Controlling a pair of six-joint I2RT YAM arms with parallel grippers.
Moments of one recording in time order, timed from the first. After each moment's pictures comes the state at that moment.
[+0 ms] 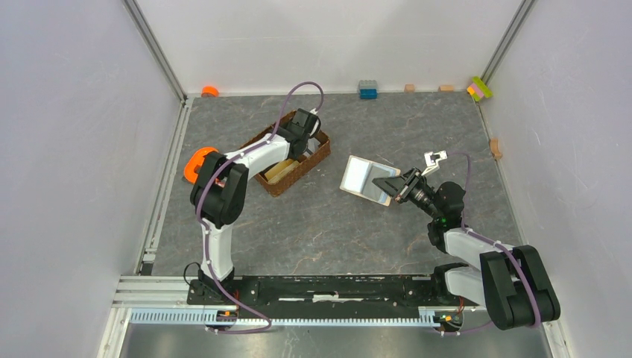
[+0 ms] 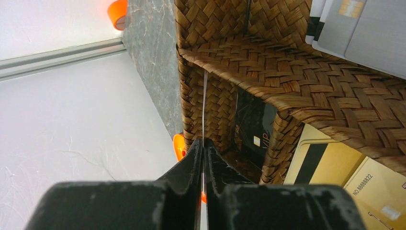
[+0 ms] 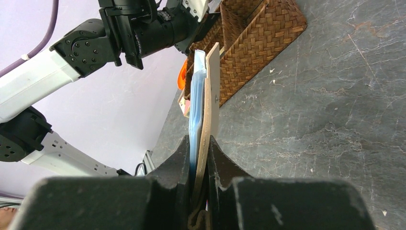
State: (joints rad) left arm -0.53 2.02 1.49 -0.41 -0.76 0.63; right arm 0.16 1.16 0.20 0.96 -0.63 0.98
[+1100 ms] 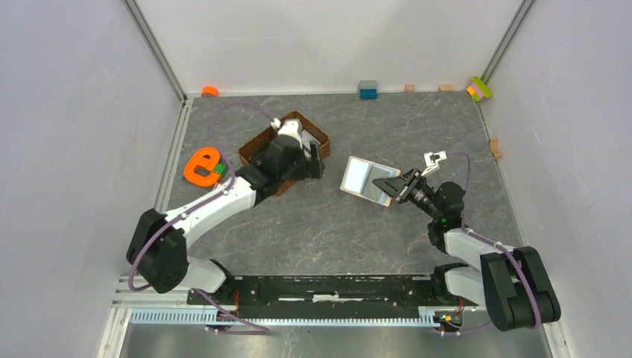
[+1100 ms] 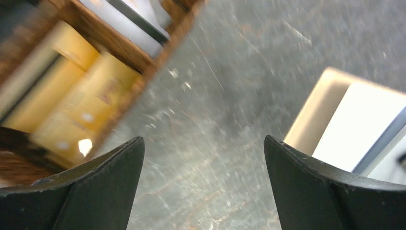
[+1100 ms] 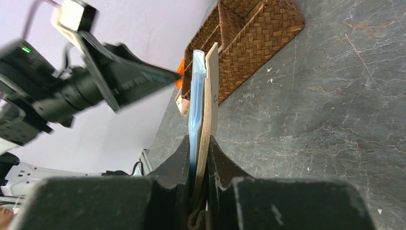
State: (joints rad) left arm -0.66 1.40 1.06 -0.25 -0.23 -0.50; right arm 0.16 1.15 0.20 0.95 -0.63 0.96
